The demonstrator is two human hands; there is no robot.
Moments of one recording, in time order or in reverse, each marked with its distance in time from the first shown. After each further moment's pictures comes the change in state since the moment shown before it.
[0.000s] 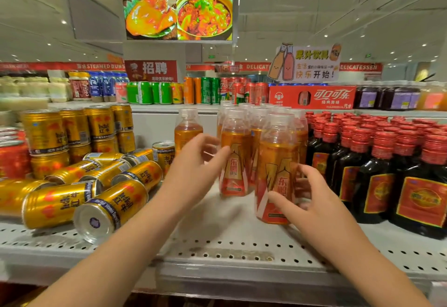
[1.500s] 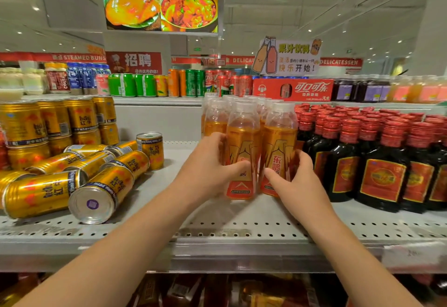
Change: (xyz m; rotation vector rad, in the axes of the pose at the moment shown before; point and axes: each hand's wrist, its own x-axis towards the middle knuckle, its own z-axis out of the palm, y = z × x) left_hand -0.009 0.011 0.040 0.067 -0.189 0.042; right_hand 0.018 0.026 0.006 0.056 0.165 0.181
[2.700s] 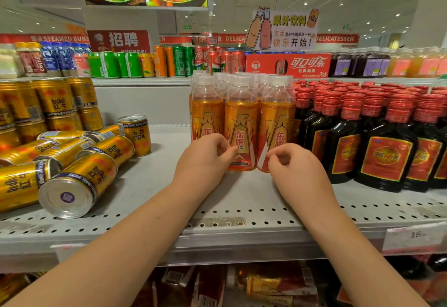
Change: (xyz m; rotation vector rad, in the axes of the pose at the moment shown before) left_hand 0.010 -0.017 0.037 0.137 0.012 -0.058; right_hand -0.005 0.001 0.000 -0.204 0.073 -0.081
